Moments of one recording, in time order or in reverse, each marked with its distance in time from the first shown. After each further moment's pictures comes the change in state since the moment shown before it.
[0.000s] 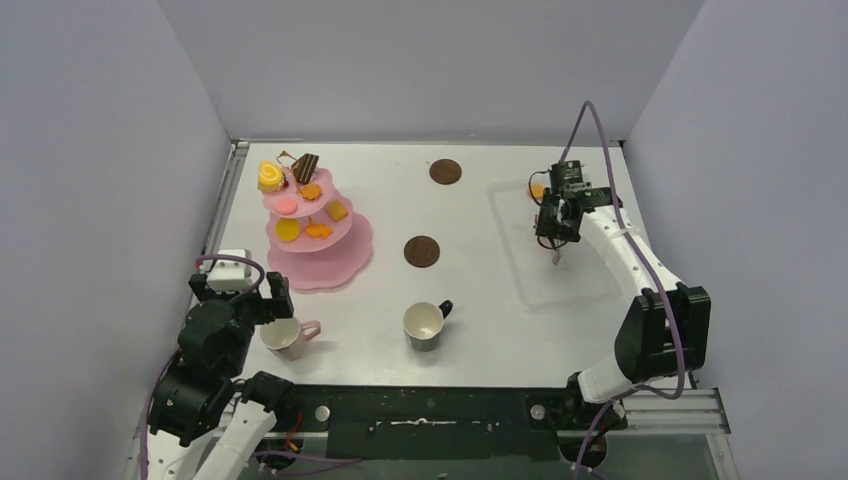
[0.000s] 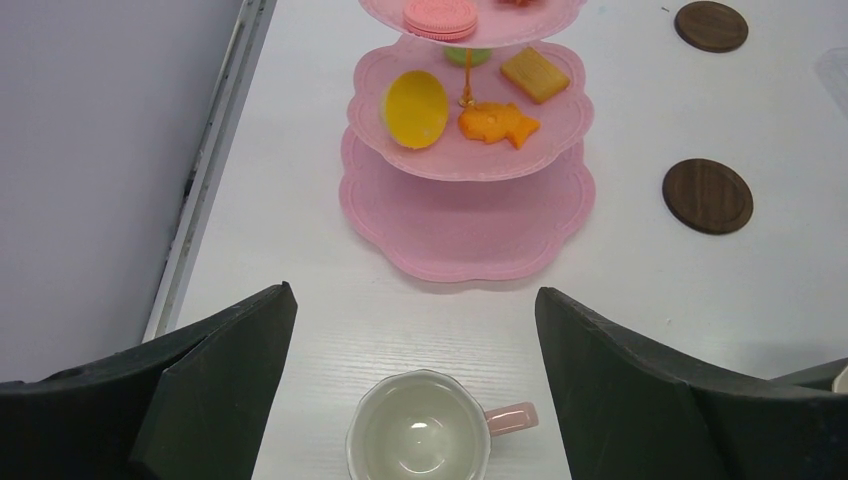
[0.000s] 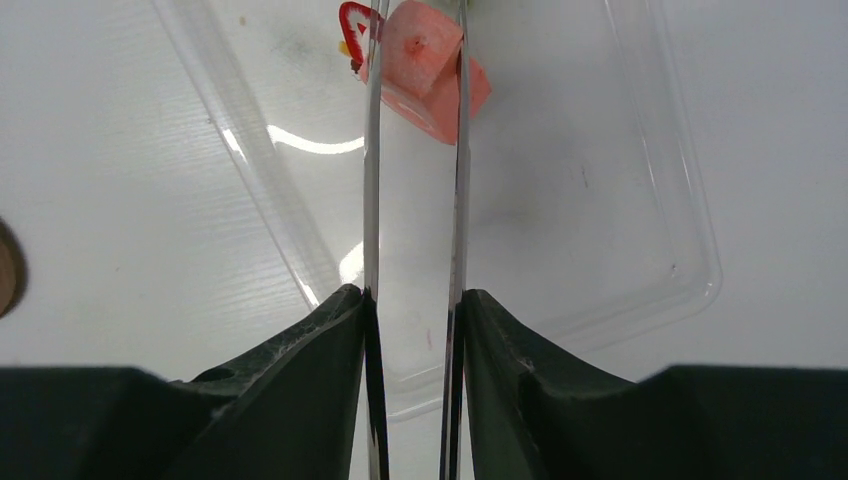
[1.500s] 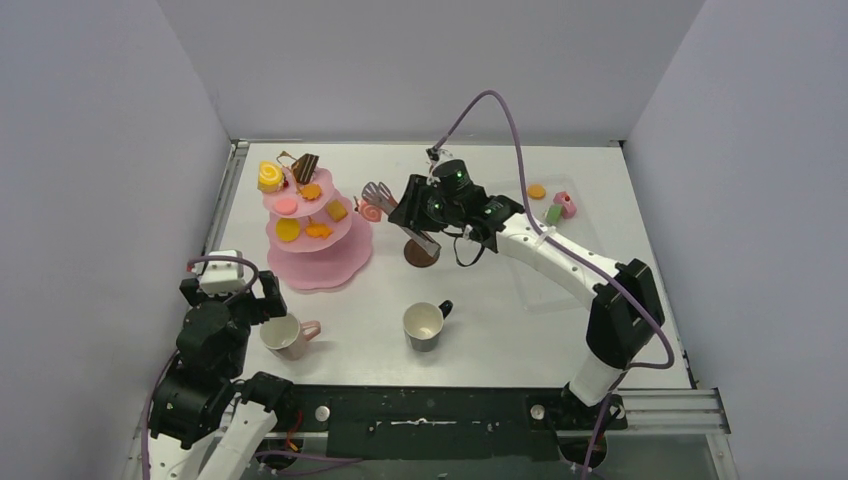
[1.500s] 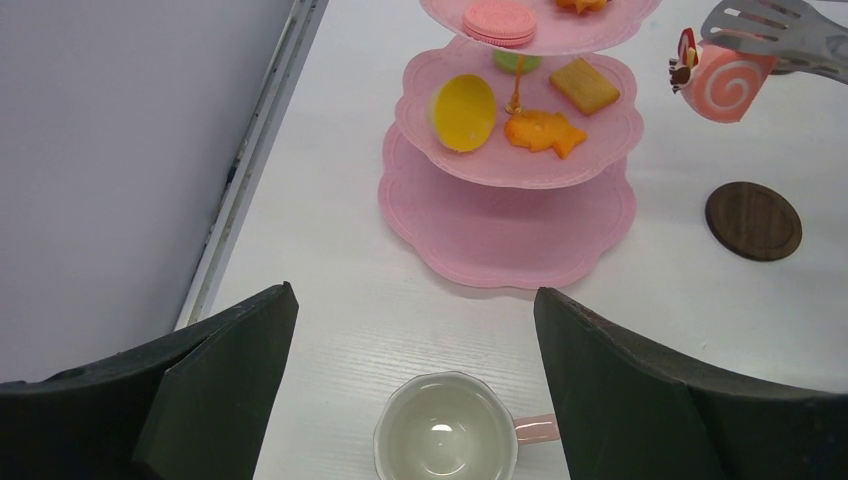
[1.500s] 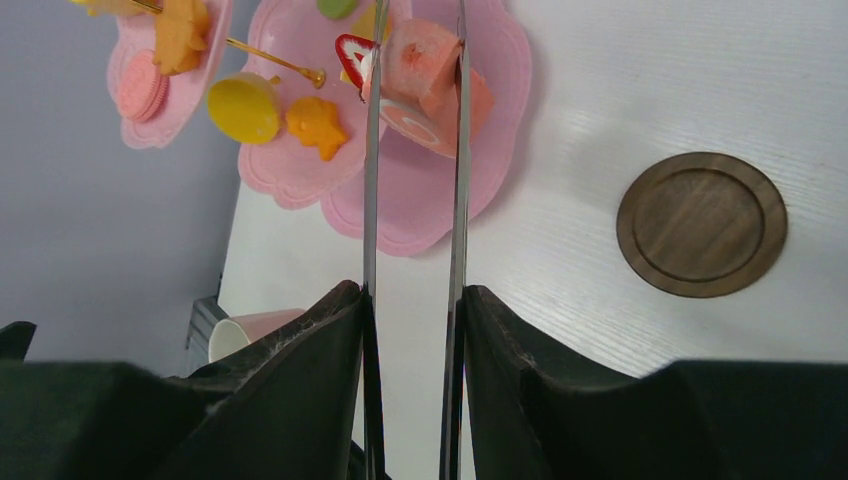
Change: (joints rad) left arm 0.031 -0.010 0.000 -0.008 -0.071 -0.001; right arm 0.554 0.147 0.172 0.472 -0.358 0.419
